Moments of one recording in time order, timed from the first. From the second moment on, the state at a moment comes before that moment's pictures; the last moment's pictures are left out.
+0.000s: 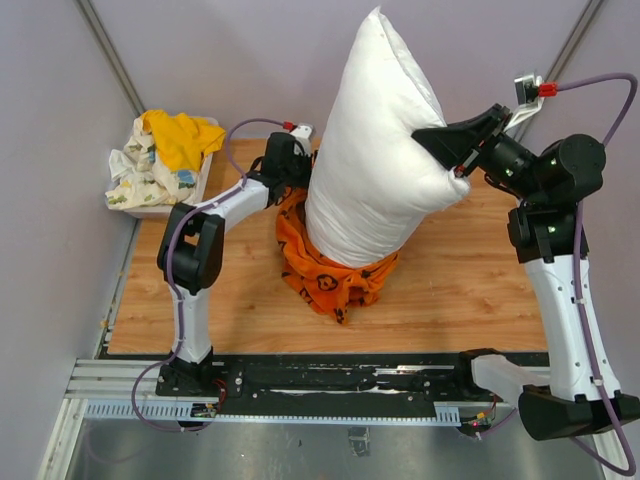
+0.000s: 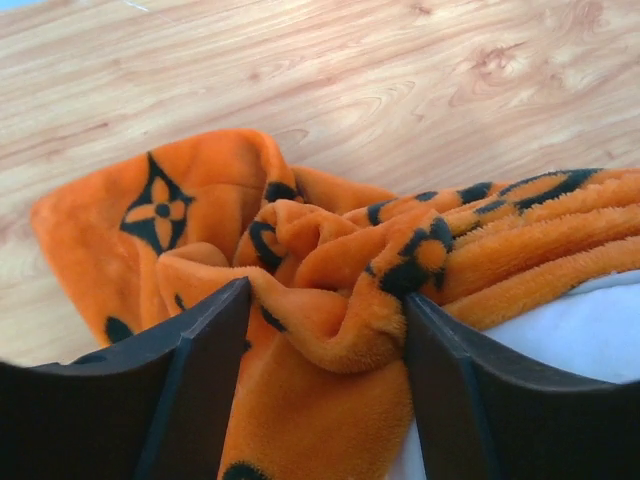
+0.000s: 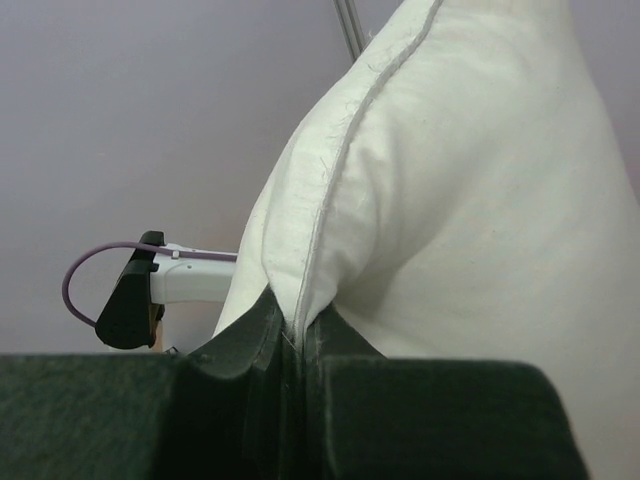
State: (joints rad) left arm -0.40 2.03 1.52 0.03 0.13 -0.14; right arm 0.13 1.07 1.40 0.05 -0.81 0.63
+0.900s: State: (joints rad) left arm -0.42 2.17 1.53 -0.09 -0.05 -0.16; right arm 0.14 1.41 2.33 -0.34 -0.76 0.58
